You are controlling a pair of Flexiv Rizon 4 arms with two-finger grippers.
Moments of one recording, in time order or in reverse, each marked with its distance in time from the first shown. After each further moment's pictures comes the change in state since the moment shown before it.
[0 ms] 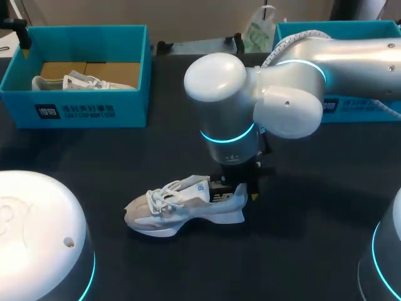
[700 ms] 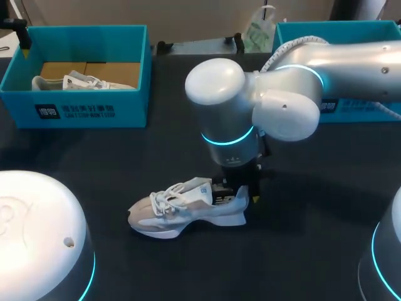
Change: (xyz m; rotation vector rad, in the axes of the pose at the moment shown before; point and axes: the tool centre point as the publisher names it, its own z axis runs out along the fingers) left arm 0.000 0.000 0.000 0.000 0.000 0.000; right arm -0.001 0.003 0.019 0.025 -0.011 -0.002
